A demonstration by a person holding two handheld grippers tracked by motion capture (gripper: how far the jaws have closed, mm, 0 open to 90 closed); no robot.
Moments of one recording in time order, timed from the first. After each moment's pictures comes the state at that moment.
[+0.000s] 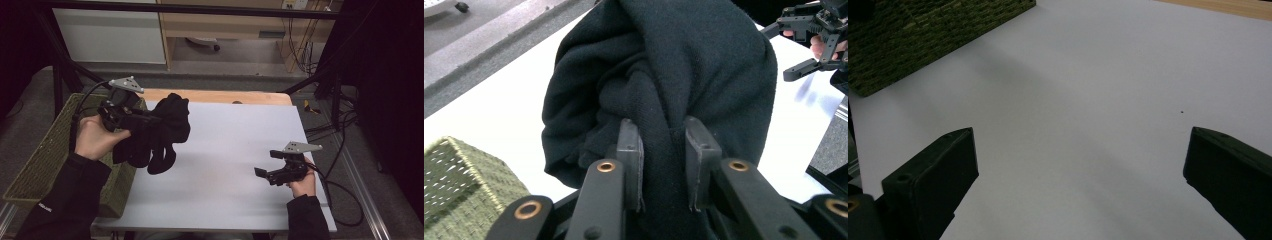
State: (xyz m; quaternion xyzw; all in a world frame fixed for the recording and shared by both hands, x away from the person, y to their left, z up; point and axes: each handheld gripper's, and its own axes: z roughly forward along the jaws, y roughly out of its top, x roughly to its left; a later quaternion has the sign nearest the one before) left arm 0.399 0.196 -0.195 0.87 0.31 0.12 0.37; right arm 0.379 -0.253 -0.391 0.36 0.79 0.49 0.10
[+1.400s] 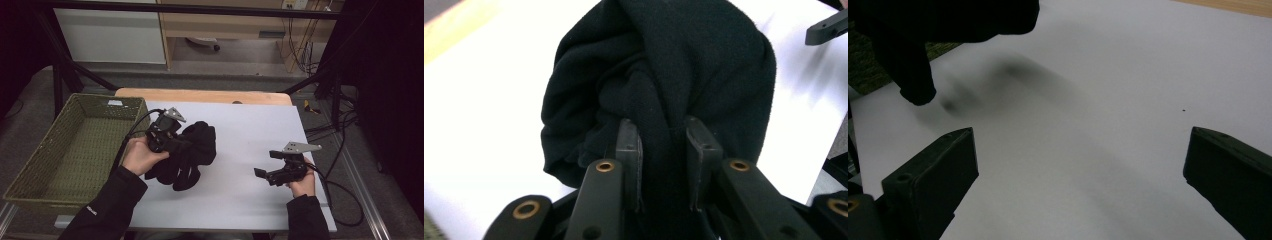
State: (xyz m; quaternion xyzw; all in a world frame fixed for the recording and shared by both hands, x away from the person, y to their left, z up) left arm 0.411 0.125 -0.285 0.89 0.30 0.08 0.33; right arm 0.379 -0.253 -0.392 0.36 0.79 0.49 0.10
